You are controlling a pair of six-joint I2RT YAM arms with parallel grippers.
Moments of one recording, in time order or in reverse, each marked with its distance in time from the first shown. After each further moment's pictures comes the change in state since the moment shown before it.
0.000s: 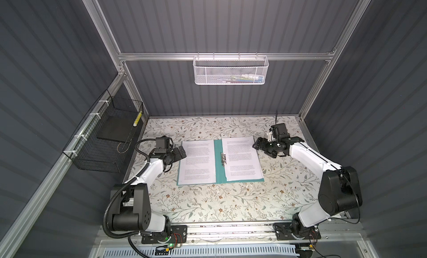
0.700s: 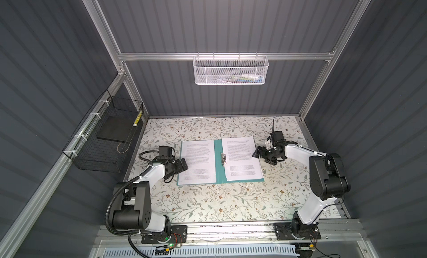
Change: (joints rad) left arm 0.000 0.005 -0.133 -0.042 0.066 -0.010; right arm -0.052 0.211 -0.084 0.140 -0.159 -0.092
